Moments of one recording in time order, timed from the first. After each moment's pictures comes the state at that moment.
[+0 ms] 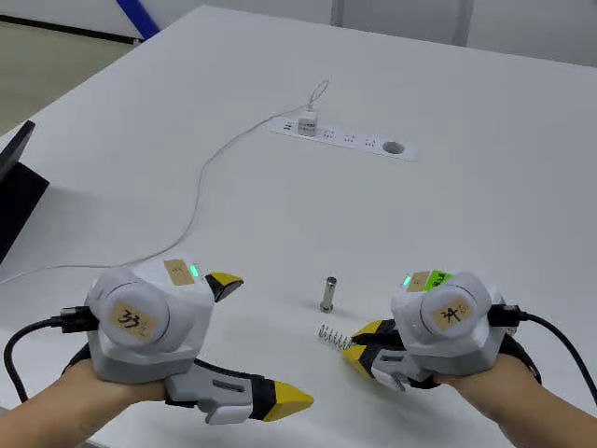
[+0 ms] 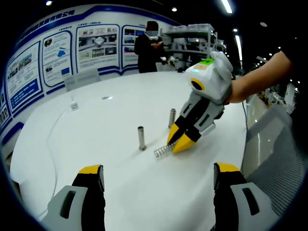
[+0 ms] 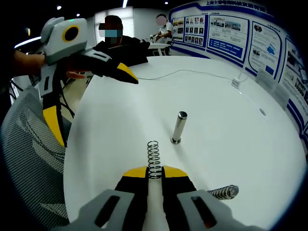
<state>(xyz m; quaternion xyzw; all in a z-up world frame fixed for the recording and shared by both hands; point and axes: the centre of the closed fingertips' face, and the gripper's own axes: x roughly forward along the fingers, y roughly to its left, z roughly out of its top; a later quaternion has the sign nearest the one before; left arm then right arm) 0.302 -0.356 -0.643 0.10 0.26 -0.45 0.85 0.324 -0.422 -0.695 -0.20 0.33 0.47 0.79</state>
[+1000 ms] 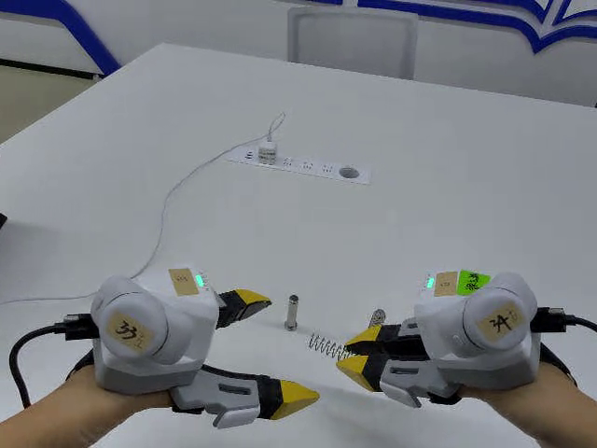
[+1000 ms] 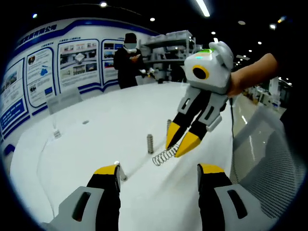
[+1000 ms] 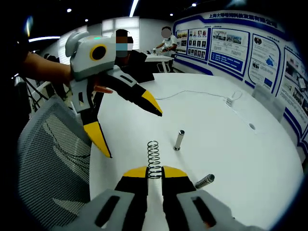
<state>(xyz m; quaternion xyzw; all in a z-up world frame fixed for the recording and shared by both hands) 0.289 -0.409 -0.605 0.12 0.19 -0.52 0.82 0.288 -0.443 -0.626 -0.20 0.28 0.49 0.80</state>
